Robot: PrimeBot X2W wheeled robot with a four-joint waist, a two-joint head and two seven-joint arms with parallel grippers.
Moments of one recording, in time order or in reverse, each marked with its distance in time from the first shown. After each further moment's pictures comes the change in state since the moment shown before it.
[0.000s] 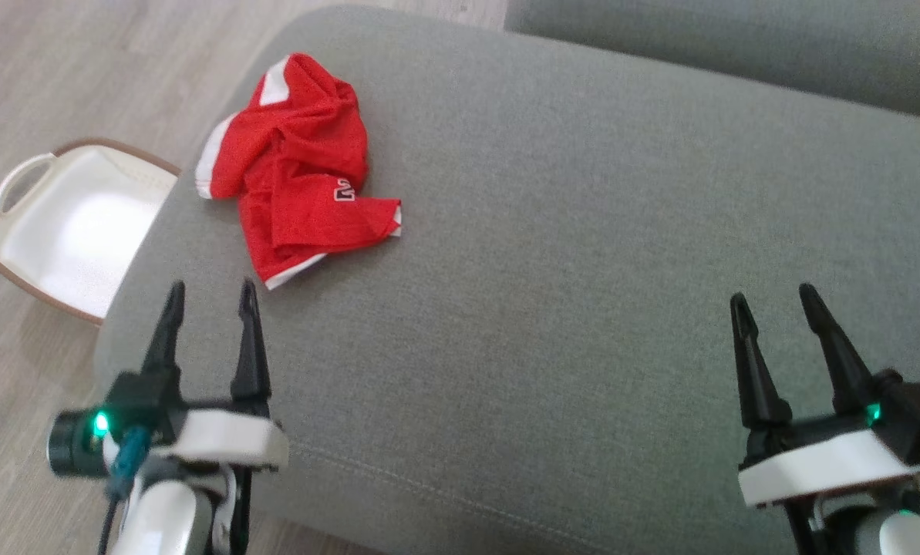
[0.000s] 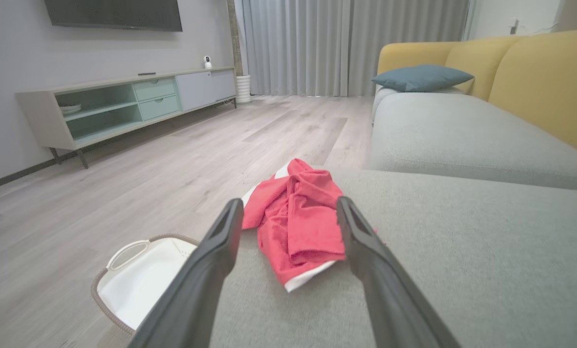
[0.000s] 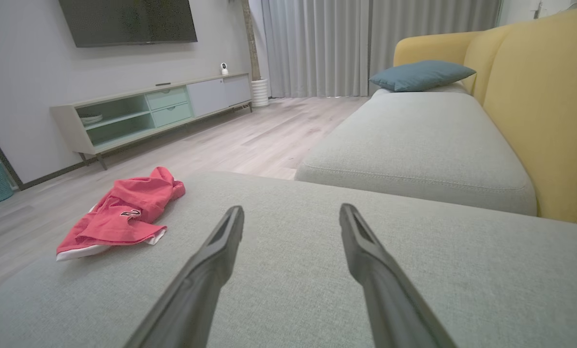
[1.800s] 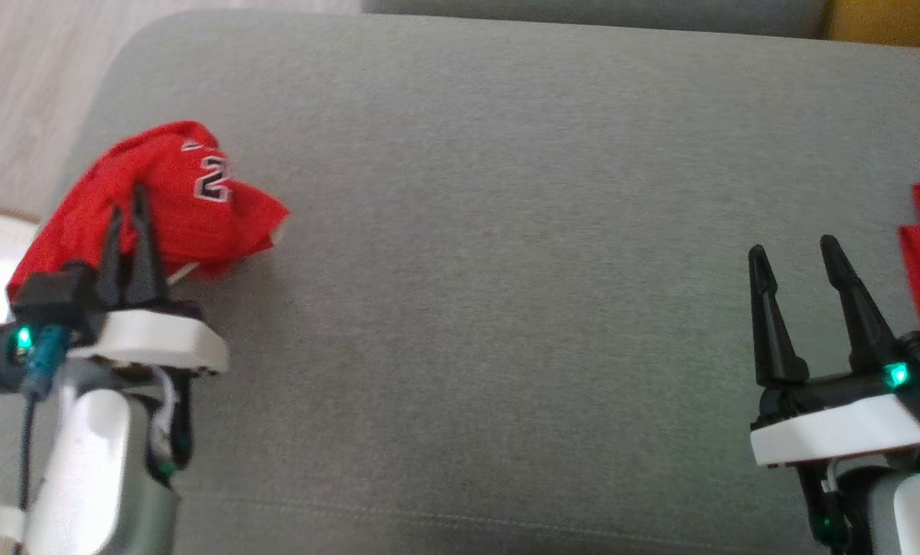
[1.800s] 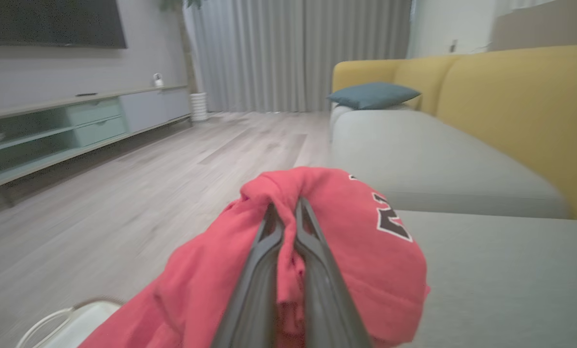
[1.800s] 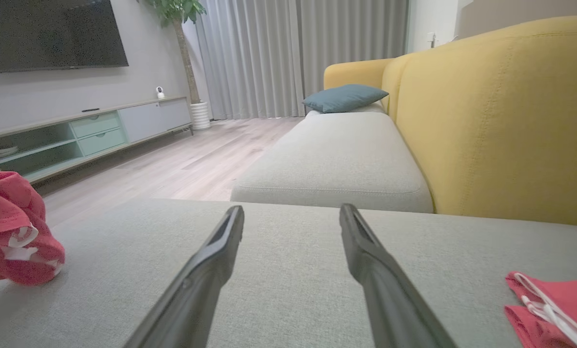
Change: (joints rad) left arm -0.222 0.003 0.143 0.125 -0.001 -0.095 0.040; right arm -0.091 -0.018 -0.012 0.000 0.019 0.000 -0.012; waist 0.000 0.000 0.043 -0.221
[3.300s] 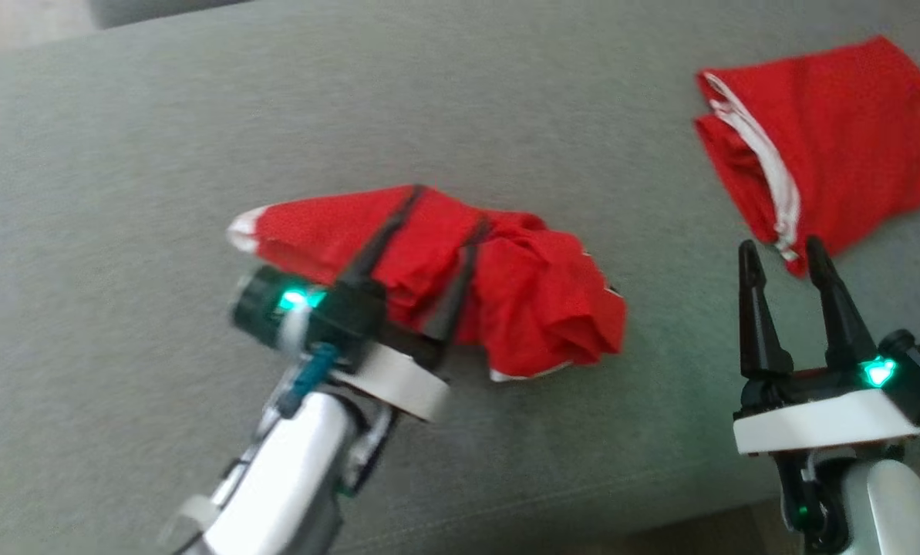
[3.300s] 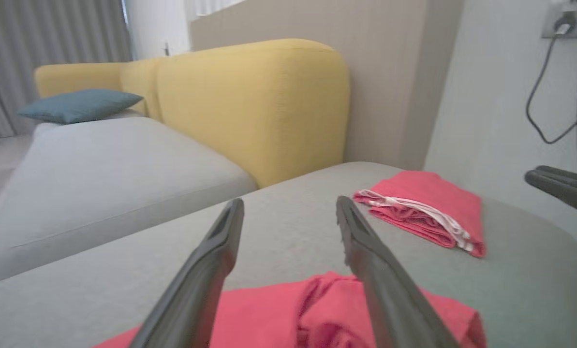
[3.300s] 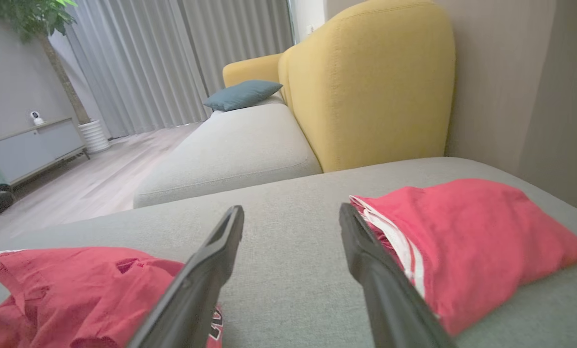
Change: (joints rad) left arm -0.088 -0.103 -0.490 -0.067 0.057 -0.082 0.001; right arm -0.051 0.018 0.017 0.135 0.086 0.000 -0.114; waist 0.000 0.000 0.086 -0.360
